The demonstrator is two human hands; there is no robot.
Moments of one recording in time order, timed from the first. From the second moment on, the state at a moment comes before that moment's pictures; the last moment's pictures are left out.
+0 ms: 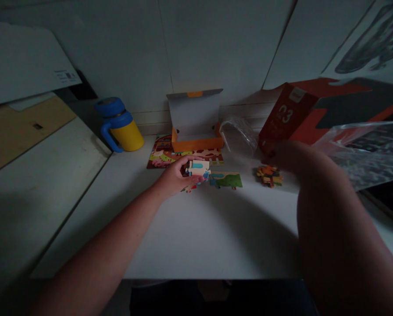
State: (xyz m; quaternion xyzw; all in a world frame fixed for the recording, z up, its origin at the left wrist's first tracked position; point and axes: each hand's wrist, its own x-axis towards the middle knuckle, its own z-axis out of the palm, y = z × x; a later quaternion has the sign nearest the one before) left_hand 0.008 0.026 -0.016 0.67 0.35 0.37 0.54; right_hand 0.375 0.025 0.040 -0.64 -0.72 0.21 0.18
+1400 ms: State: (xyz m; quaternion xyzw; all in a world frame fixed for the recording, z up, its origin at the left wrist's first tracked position) left_hand -0.006 0.047 -0.019 0.60 0.47 0.51 0.41; right_hand 0.186 -0.001 0.006 -0.58 -0.79 0.13 0.14
